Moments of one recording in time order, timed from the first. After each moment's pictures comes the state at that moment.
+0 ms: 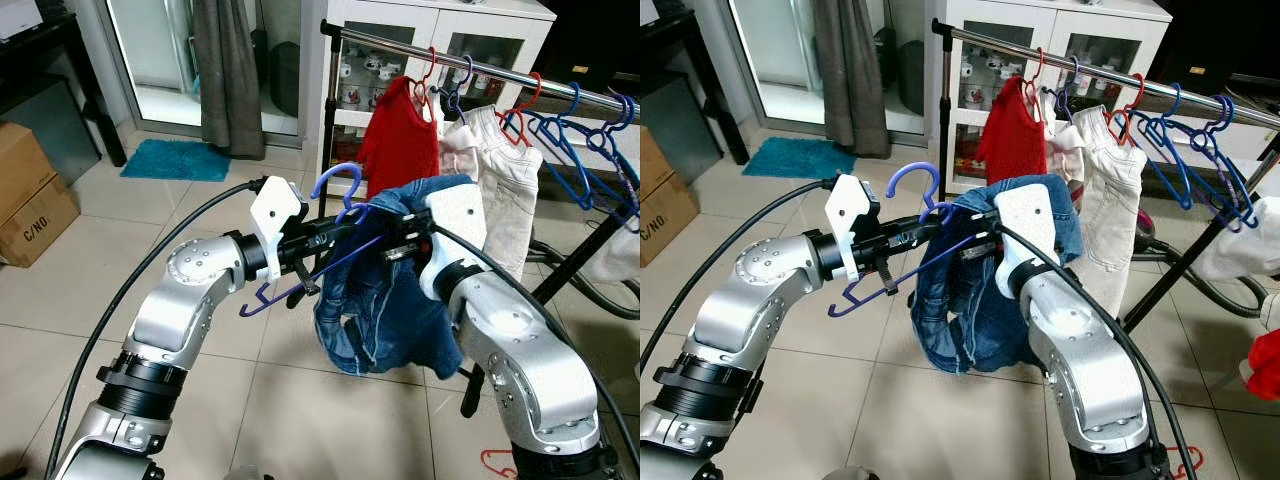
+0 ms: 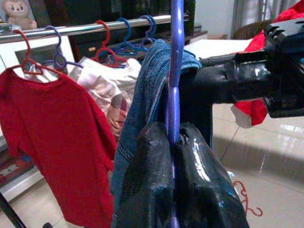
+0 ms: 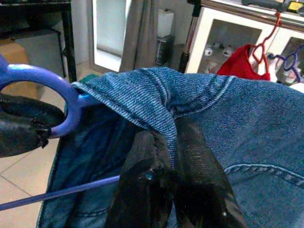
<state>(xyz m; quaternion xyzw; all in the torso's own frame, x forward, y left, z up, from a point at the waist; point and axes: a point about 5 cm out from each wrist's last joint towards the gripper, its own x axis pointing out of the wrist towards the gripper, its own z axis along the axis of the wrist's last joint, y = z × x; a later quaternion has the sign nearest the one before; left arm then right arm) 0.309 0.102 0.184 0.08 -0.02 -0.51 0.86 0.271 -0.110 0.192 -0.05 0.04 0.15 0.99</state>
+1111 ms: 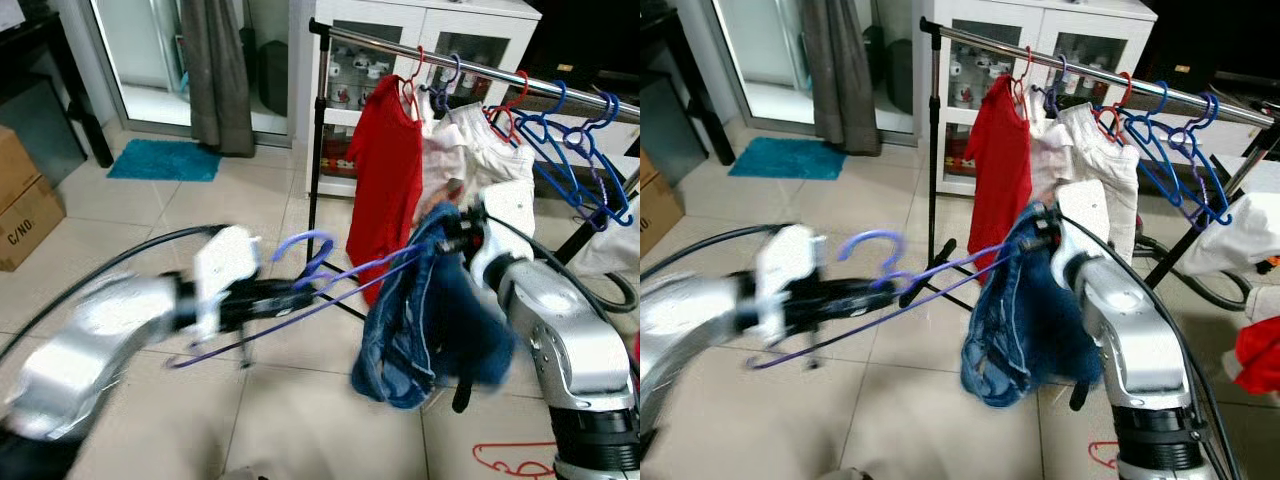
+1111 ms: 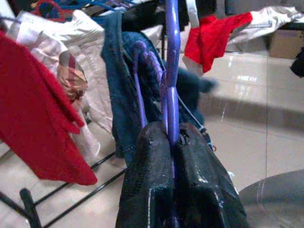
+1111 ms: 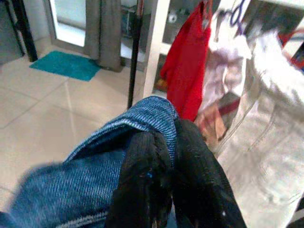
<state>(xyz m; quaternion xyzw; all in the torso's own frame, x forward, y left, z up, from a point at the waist) 0.240 0.156 0.188 0.13 0.07 -0.57 0.81 0.299 -0.183 0.163 -0.05 0.10 0.10 0.99</state>
